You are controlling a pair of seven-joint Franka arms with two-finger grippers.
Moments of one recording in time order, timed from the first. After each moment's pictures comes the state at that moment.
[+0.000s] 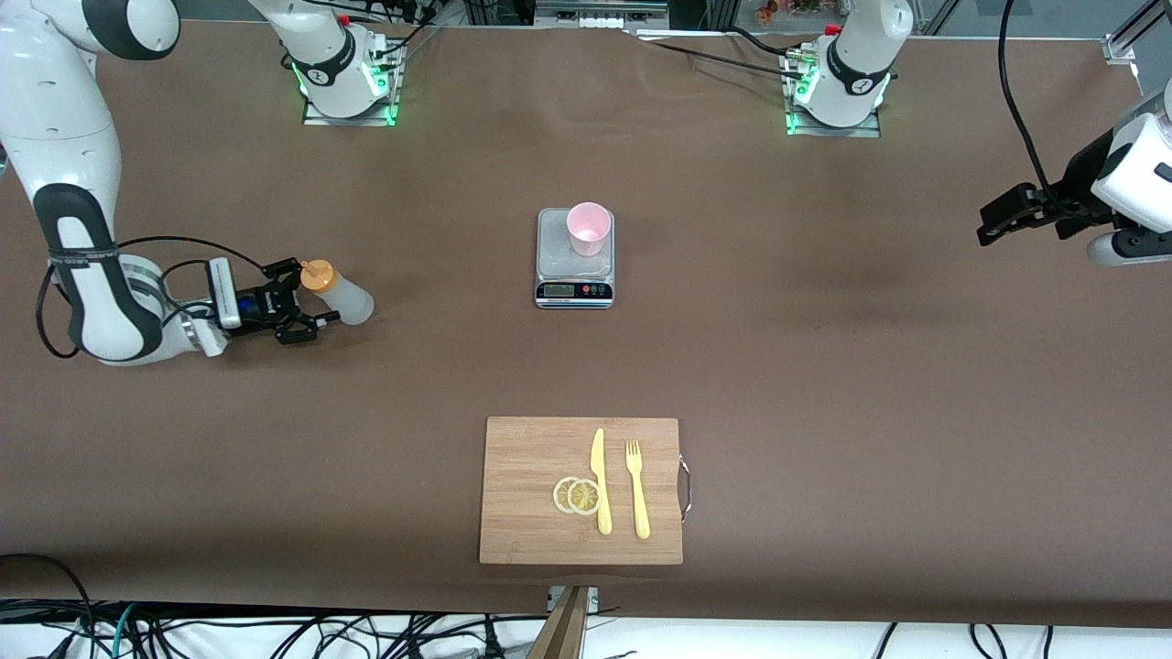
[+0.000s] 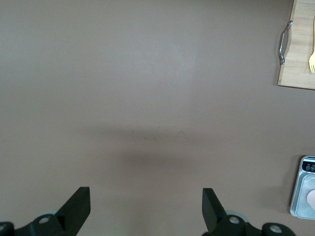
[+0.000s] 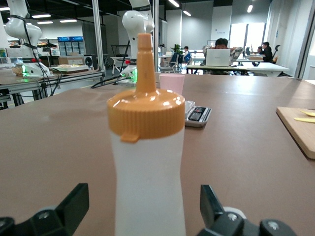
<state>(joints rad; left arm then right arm) 0.00 0.01 -0.03 -1.60 -0.01 1.57 -0.15 -0.30 0.83 -0.03 -1.70 0.88 1.40 -2.68</state>
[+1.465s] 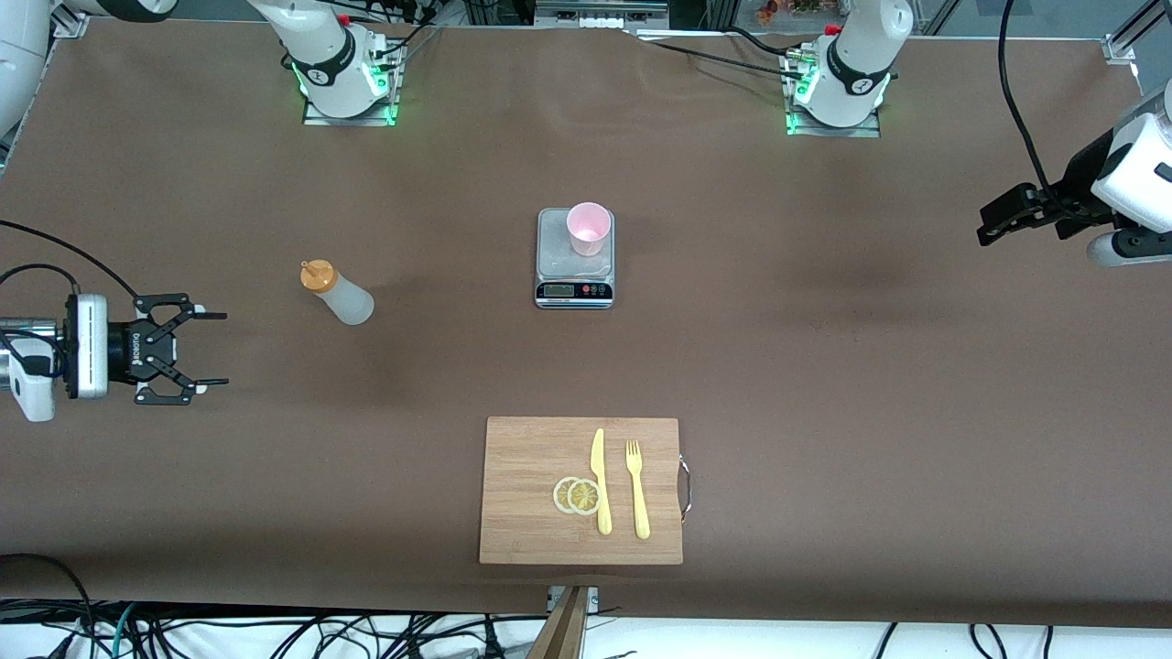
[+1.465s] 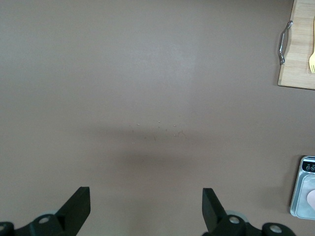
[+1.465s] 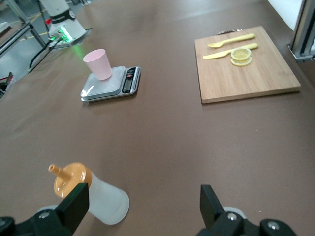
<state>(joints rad) 0.00 0.01 -0.03 -1.60 -0.01 1.57 -0.15 -0.16 0.66 -0.10 -1.28 0.75 1.45 -1.83</state>
